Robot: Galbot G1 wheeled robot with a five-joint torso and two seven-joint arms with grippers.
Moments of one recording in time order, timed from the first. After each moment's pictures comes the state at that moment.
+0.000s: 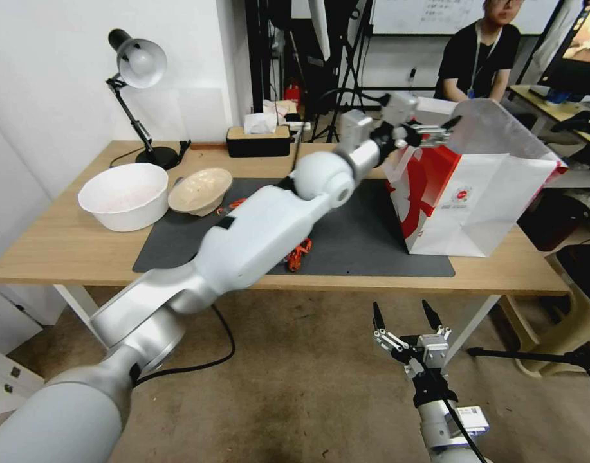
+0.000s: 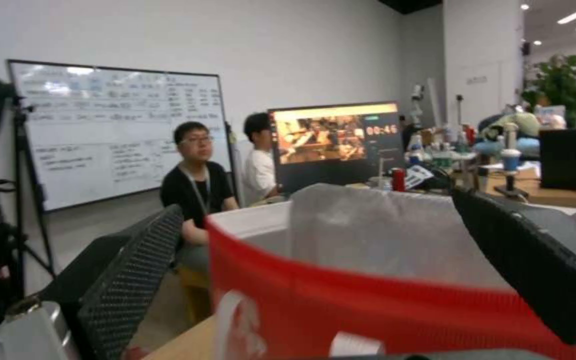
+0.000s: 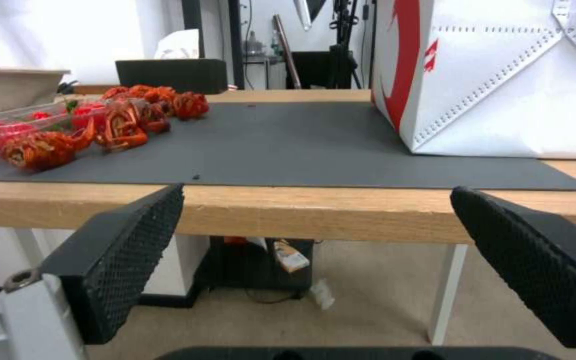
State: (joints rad) left arm 0.10 -1.46 0.38 -1.36 -0.76 0.11 0.06; right arm -1.74 1.27 0.39 2.04 0.16 0.30 0.17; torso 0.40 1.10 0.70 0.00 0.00
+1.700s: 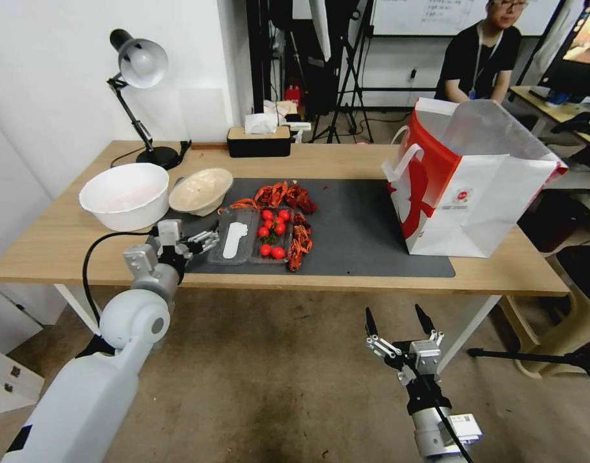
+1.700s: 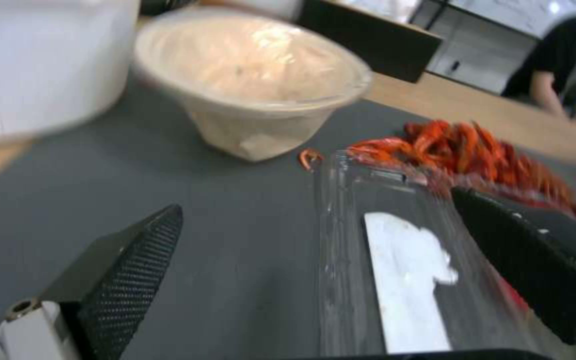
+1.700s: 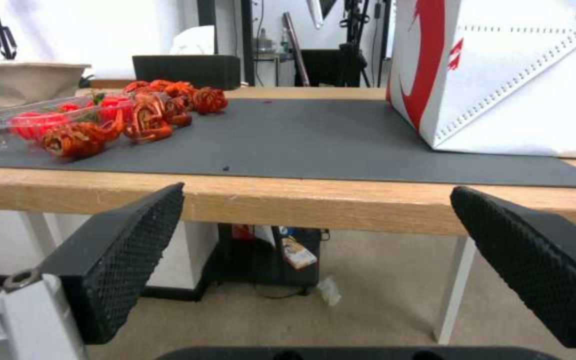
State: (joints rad) left arm 1.08 -1.07 -0.40 -1.94 -1.00 0.38 -0.43; right arm -1.77 1.29 0.37 2.05 0.11 0.31 0.17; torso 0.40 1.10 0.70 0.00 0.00
